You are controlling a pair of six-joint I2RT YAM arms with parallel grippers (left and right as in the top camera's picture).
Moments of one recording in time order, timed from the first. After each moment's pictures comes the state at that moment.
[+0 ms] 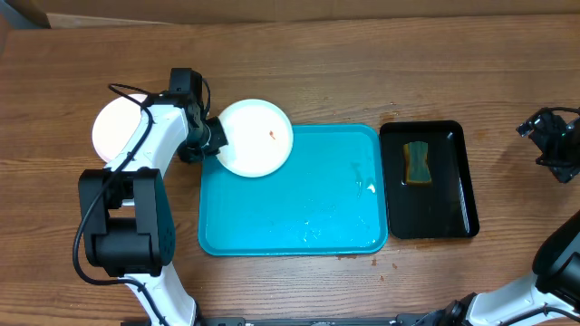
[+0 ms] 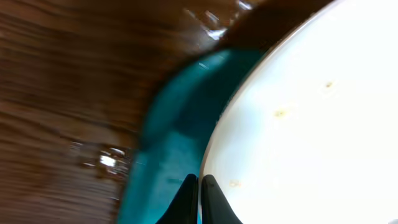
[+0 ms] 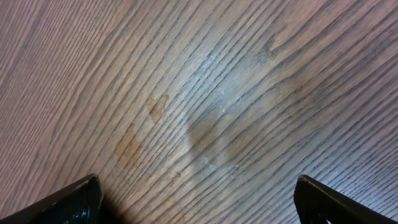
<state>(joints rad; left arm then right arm) -0.02 1.97 1.38 -0.84 0.13 -0.37 -0.59 1.83 1.32 -0.68 -0.17 0.33</state>
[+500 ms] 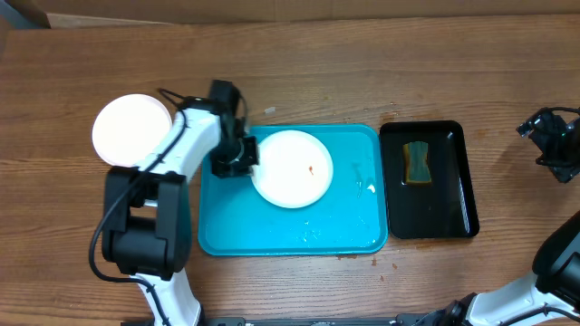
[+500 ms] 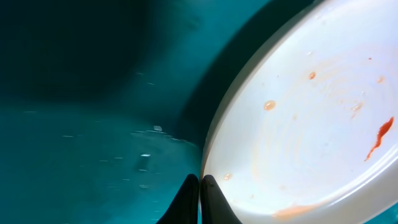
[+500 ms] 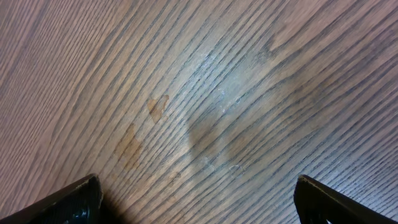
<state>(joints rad) -0.20 1.97 1.35 -0.96 0.25 -0.31 -0.59 1.83 1.32 -0.68 -0.17 0.33</state>
